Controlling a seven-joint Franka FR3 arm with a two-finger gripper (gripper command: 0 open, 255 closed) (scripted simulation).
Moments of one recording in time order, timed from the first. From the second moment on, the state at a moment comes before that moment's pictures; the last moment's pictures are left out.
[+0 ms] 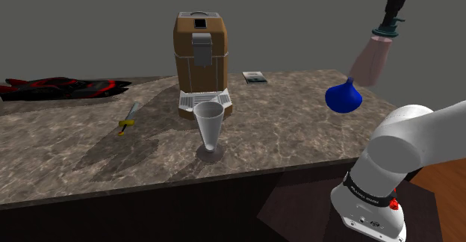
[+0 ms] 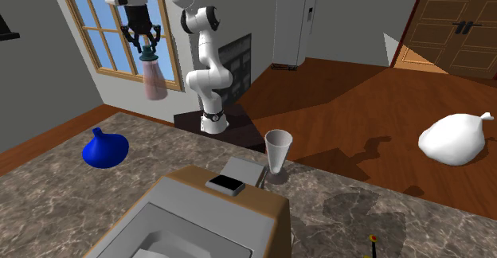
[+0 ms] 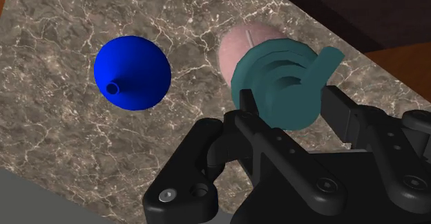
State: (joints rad) arm -0.24 -0.77 -0.38 -1.92 -0.35 1.16 -0.52
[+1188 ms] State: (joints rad) arm -0.26 -0.82 -0.67 -1.82 -0.59 1.15 -0.86
